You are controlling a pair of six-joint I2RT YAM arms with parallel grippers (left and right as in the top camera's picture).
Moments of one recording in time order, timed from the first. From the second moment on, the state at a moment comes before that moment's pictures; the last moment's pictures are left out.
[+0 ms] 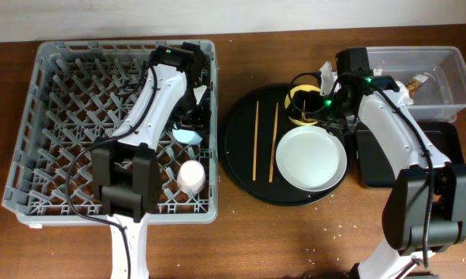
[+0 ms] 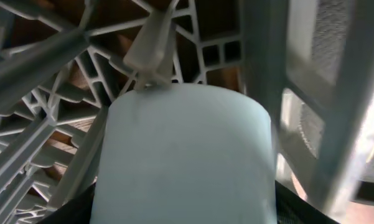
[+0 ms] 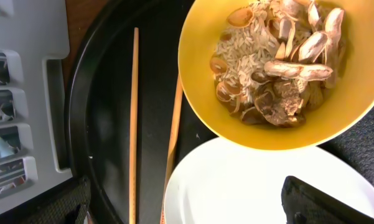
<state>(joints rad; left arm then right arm) -0.30 2.26 2.05 -1.47 0.03 -0.08 0.04 1.86 1.45 -0.82 -0.40 0.20</state>
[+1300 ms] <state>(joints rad) -0.53 2.27 2.28 -1.03 0.07 -0.29 0.05 1.64 1.56 -0.89 -0.12 0.36</state>
